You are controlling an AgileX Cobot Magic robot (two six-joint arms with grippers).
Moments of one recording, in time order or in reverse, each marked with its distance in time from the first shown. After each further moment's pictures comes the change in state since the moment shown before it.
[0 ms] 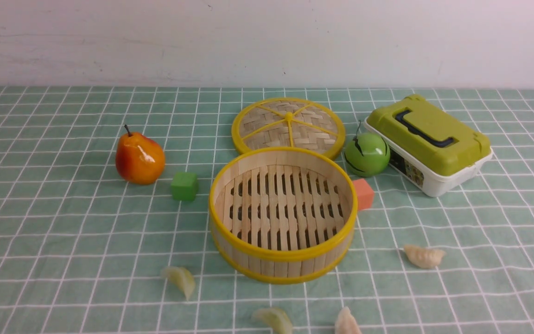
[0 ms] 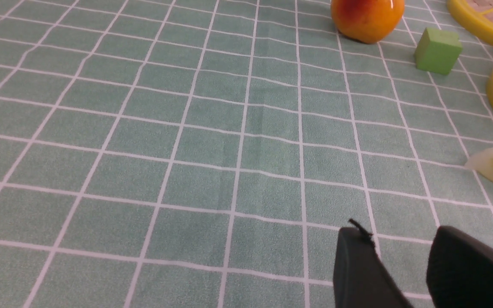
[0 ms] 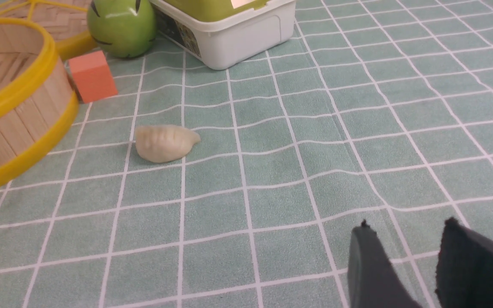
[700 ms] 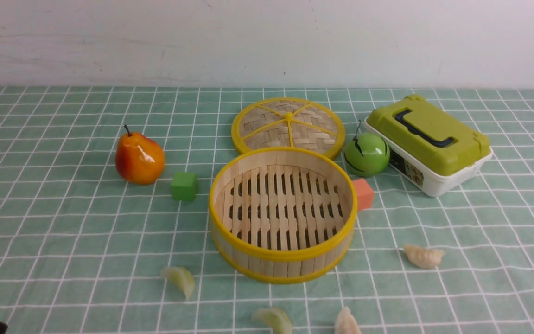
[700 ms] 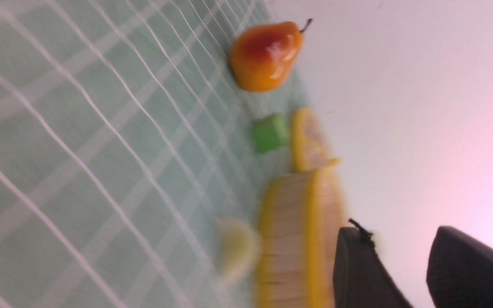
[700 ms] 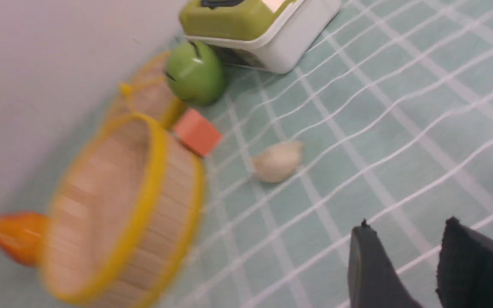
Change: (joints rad) right arm 0.000 0.000 0.004 0.520 0.008 0.308; left arm 0.000 0.000 0.000 -0.701 -0.159 -0.497
